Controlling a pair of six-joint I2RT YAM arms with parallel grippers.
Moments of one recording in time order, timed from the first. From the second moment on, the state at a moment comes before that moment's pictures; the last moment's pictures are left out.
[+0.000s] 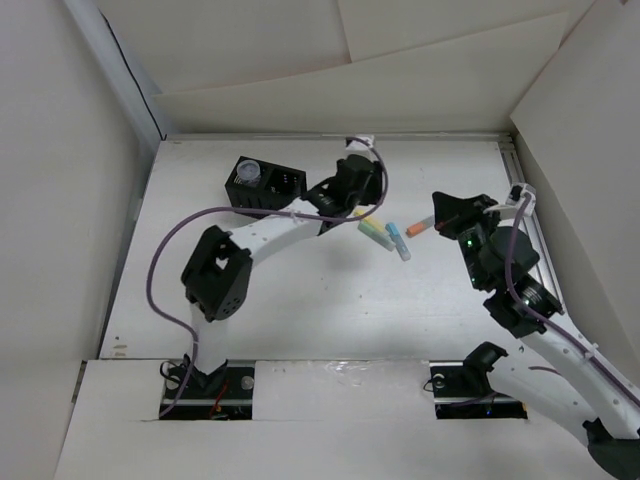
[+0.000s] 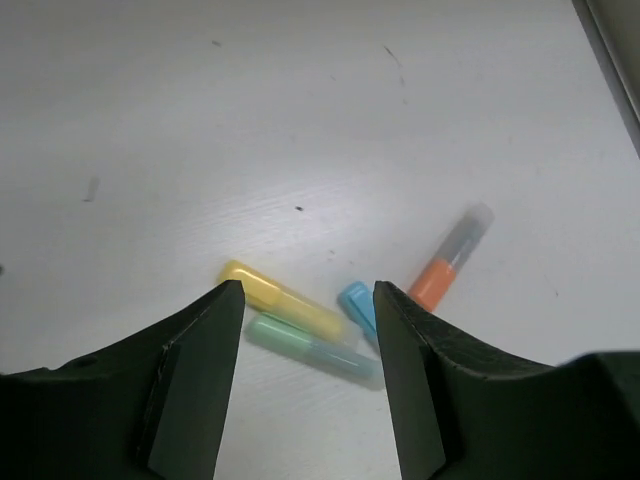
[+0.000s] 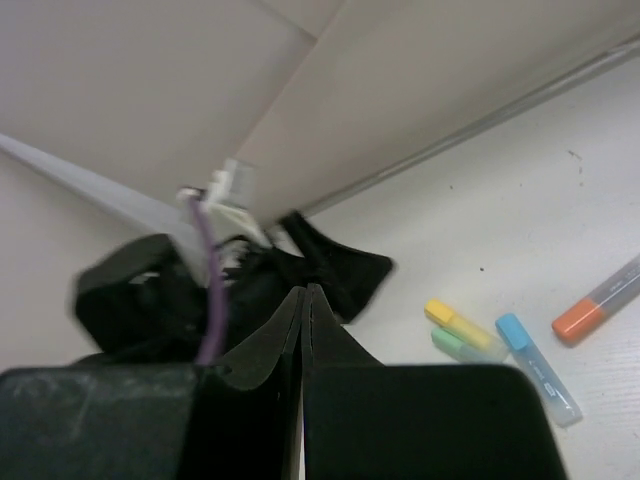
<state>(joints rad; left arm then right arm) -0.78 1.88 1.53 -0.09 -0.31 -0.46 0.64 0.73 0.81 -0.03 0.53 0.68</state>
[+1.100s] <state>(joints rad) -0.92 2.67 2.36 -0.29 0.01 -0.31 0.64 0.64 0.85 -0.10 0.49 0.68</state>
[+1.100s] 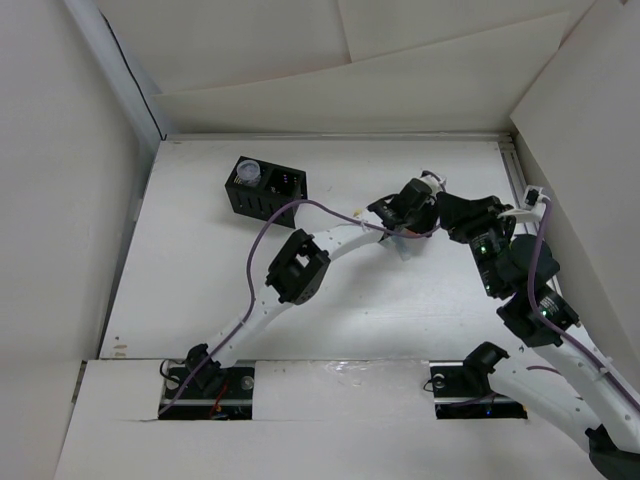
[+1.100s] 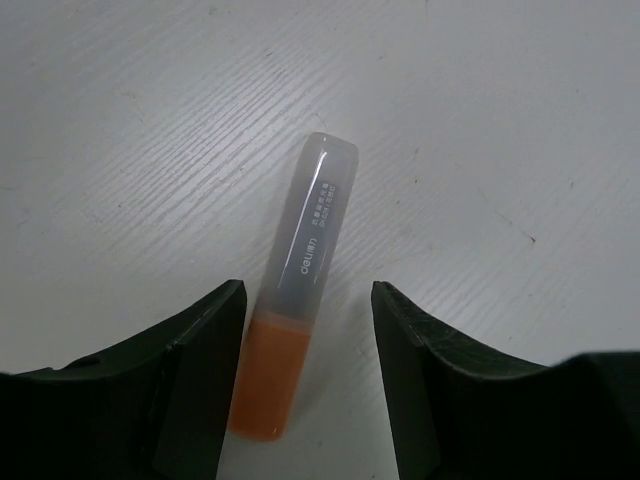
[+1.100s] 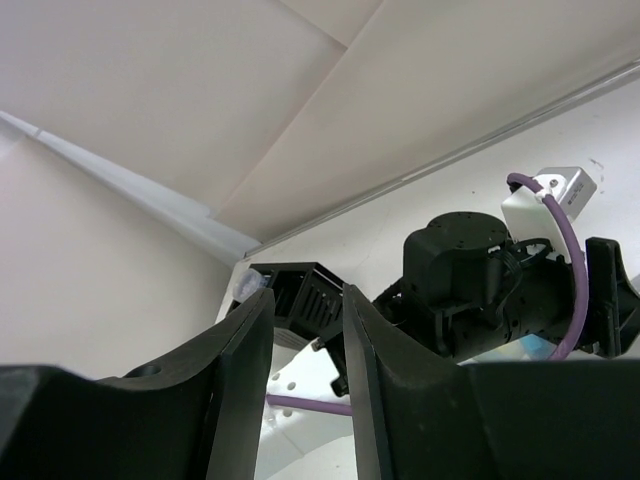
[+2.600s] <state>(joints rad) -0.99 2.54 2.19 -0.33 -0.26 -0.35 0.64 0.68 0.85 -0.10 0.46 0.67</state>
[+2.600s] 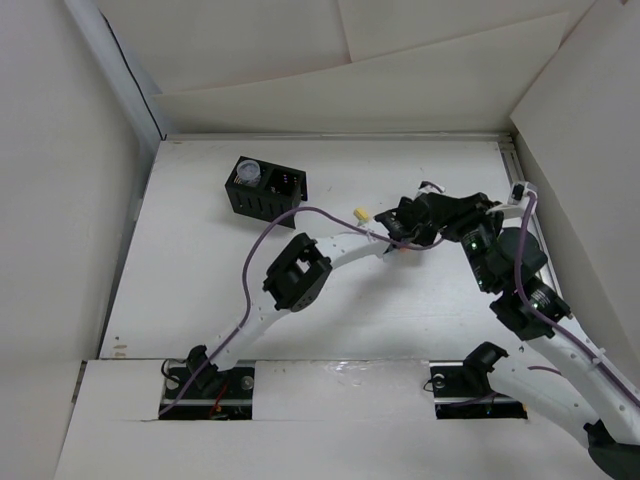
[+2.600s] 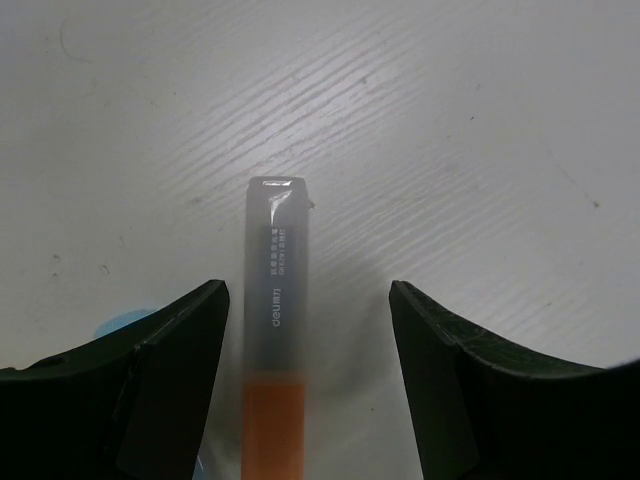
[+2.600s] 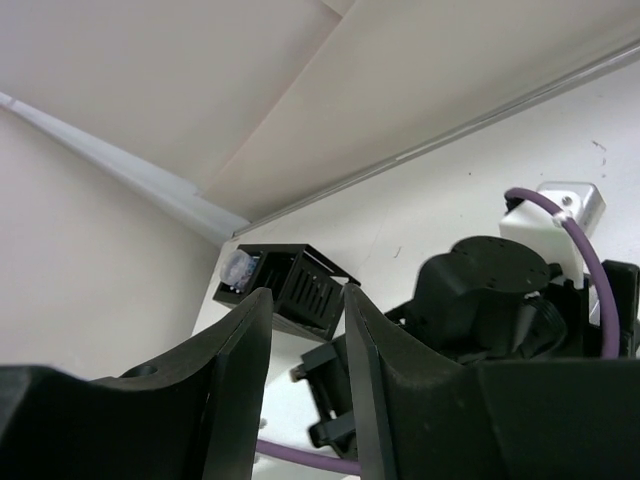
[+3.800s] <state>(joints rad) -0.99 2.51 2.06 -0.19 -0.37 -0.37 0.64 0.66 0.84 -0.08 0.37 0.64</state>
